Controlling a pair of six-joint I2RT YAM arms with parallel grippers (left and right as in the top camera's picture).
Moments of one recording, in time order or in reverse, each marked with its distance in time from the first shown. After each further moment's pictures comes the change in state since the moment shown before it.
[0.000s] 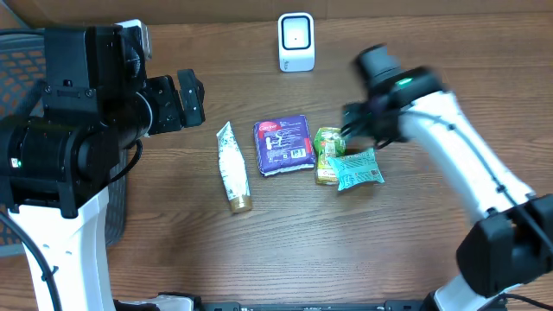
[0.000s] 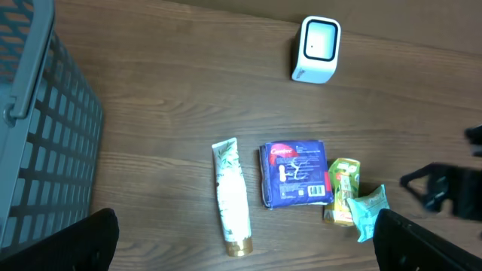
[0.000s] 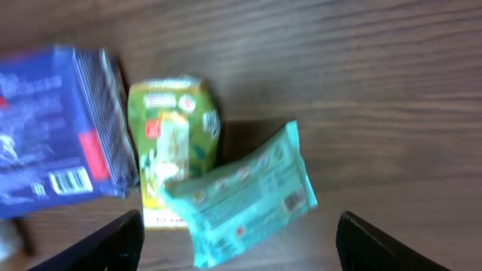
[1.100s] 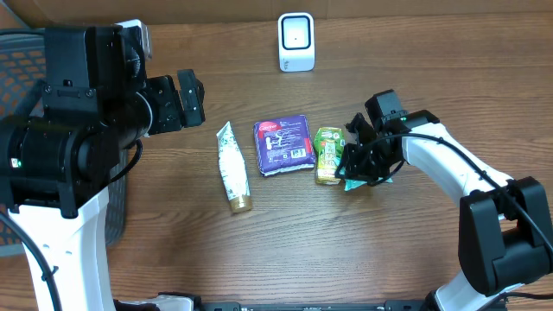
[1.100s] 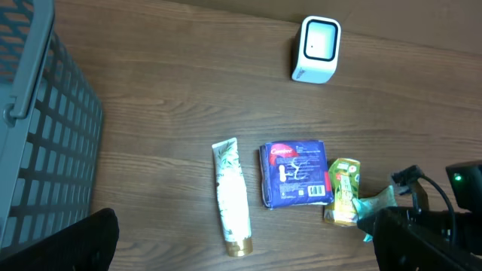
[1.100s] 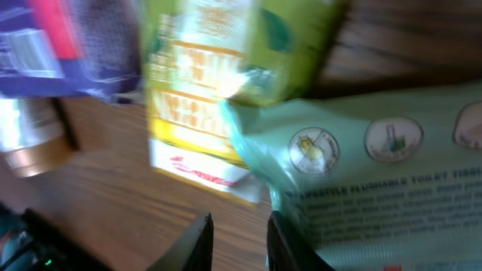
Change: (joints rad) left arm 0.000 0.000 0.000 0.000 0.000 0.000; right arm -0.010 0.001 -0.433 0.302 -0.419 -0.124
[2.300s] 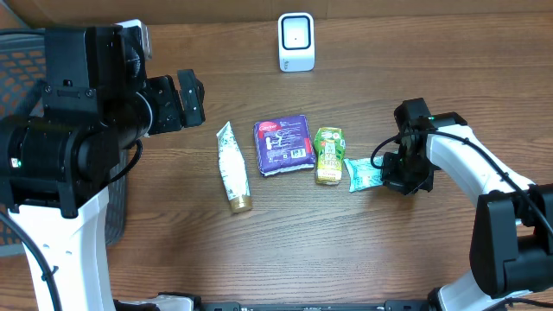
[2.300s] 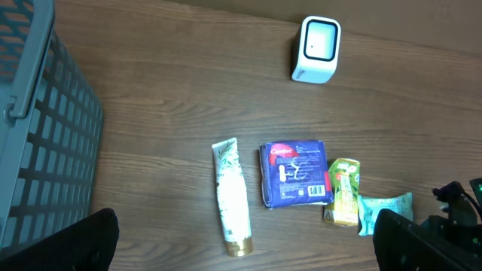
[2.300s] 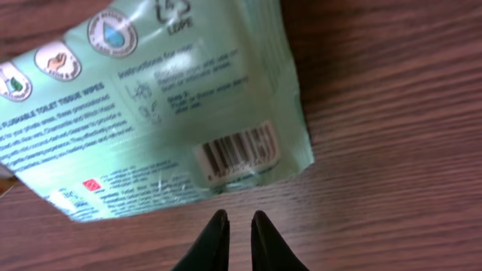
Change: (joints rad) left arm 0.000 0.000 0.000 0.000 0.000 0.000; right arm -0.137 -0.034 -0.039 -0.171 0.390 0.127
